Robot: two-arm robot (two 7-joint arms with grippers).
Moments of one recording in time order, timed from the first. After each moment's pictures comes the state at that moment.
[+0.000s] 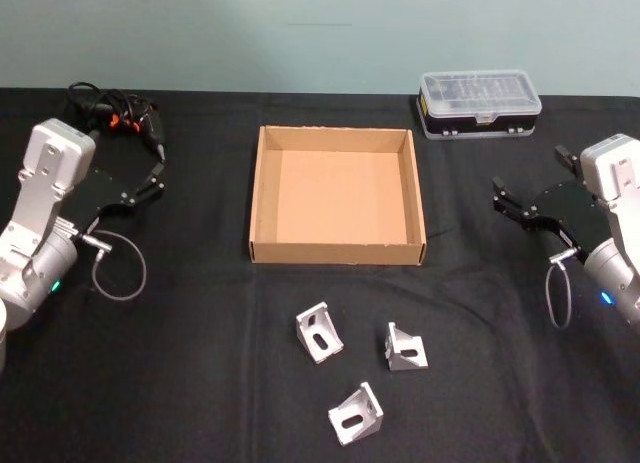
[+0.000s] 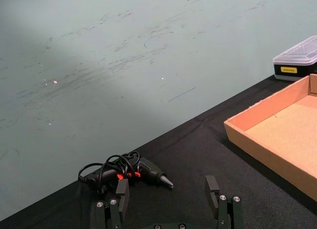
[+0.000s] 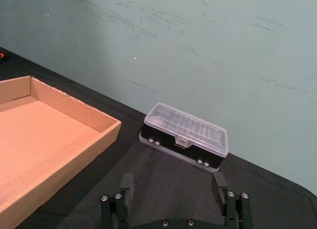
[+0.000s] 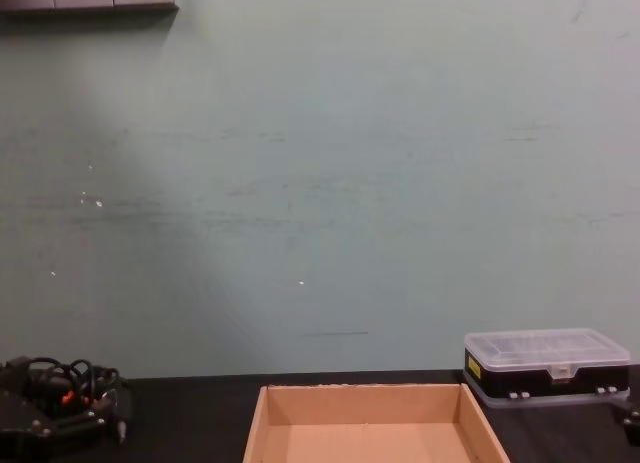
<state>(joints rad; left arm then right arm) -0.20 0.60 0.45 -1.41 -0.25 -0.12 0.03 0.20 0.60 -0.45 -1.41 0.25 -0.12 -0.03</state>
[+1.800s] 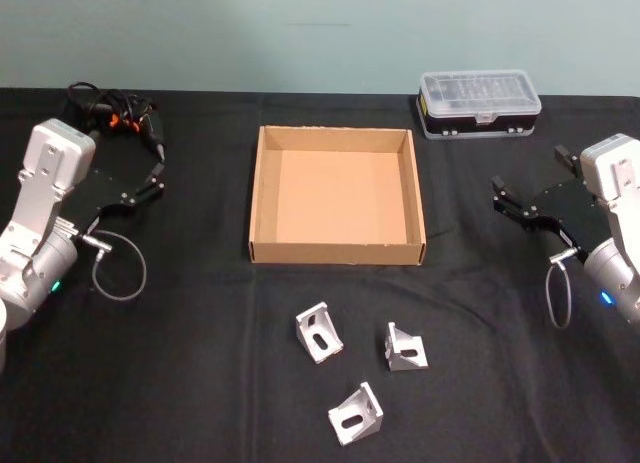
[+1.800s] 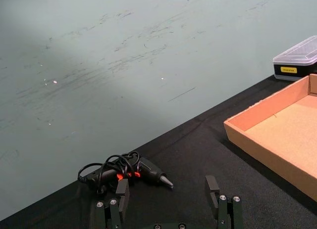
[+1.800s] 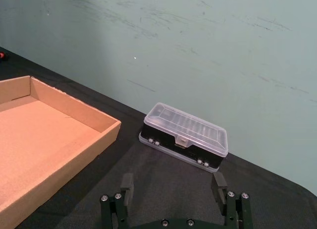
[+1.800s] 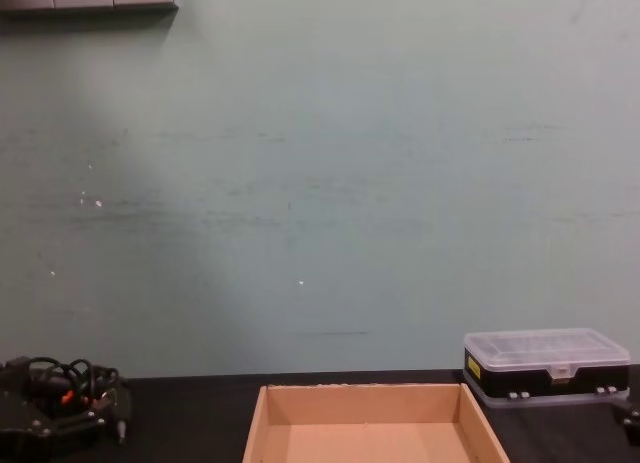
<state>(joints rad) -0.20 0.60 0.45 -1.41 -0.25 -0.12 0.03 0.20 0.60 -0.45 -1.41 0.25 -0.12 -0.03</state>
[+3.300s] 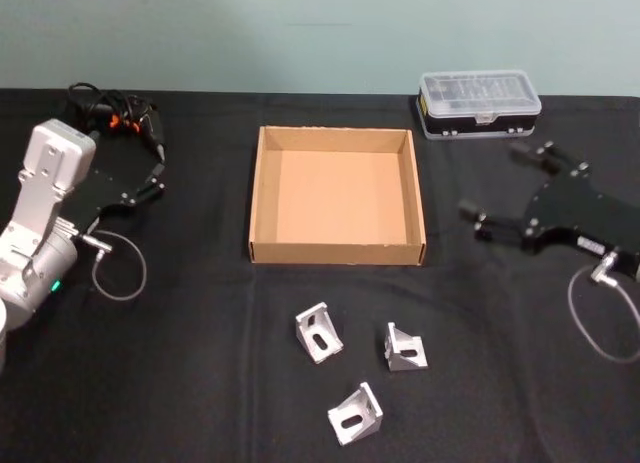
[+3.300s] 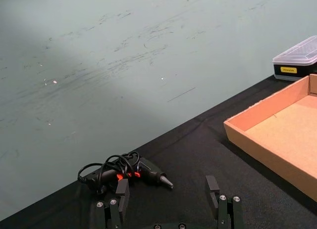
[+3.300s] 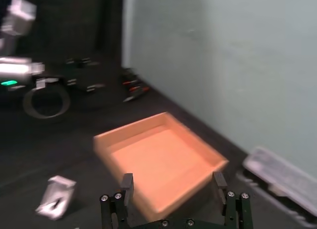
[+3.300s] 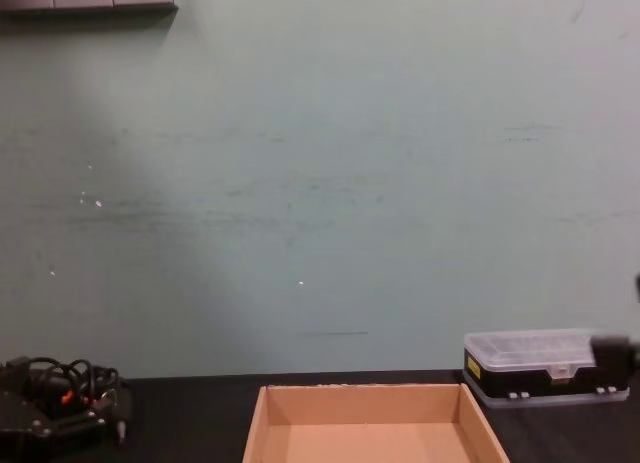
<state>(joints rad) -0.20 0.60 0.45 -1.41 -0.25 -0.12 0.03 0.03 0.89 -0.29 -1.91 0.51 0.11 0.37</state>
